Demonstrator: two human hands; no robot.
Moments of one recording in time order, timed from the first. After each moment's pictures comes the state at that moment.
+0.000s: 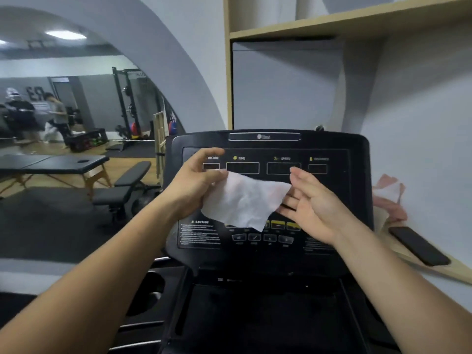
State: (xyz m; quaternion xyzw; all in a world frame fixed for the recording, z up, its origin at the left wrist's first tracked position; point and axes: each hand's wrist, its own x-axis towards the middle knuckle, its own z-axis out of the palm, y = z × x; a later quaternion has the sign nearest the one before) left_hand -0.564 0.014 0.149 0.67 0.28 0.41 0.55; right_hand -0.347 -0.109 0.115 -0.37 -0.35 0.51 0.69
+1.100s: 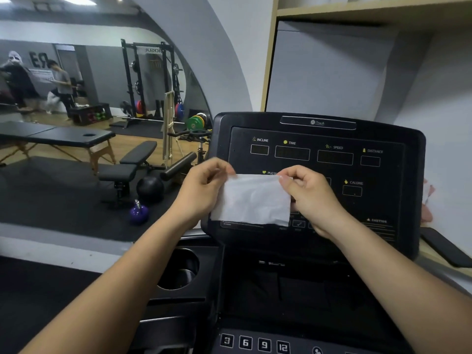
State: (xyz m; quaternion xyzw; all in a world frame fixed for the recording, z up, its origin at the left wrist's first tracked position) left_hand -0.657 0.032 0.094 0.73 0.28 0.49 0.39; right_hand -0.458 -0.061 0.102 -0.60 -0.52 0.22 0.57
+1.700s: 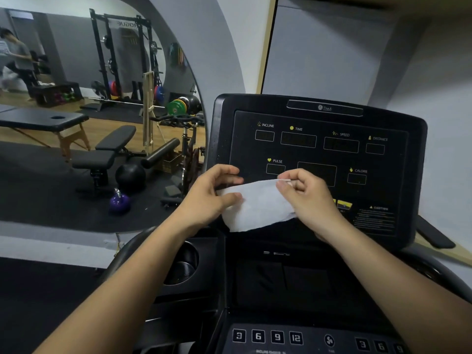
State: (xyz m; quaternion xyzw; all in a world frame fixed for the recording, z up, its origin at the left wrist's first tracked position) left_hand -0.664 0.050 0.054 0.72 0.24 0.38 0.52; right_hand -0.474 -0.057 0.070 -0.65 -0.52 0.14 0.54
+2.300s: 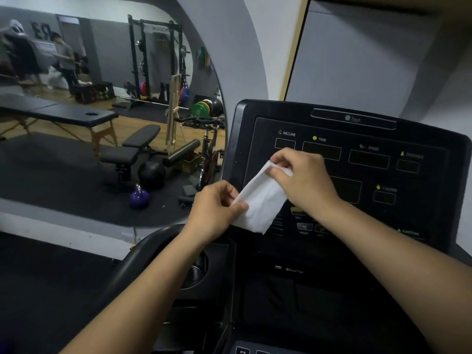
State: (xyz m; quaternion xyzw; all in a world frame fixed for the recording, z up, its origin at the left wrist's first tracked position) left_hand -0.666 0.055 0.036 0.71 0.41 0.42 0.39; right_hand -0.485 0.000 0.110 -0.64 -0.66 -0.09 0.40
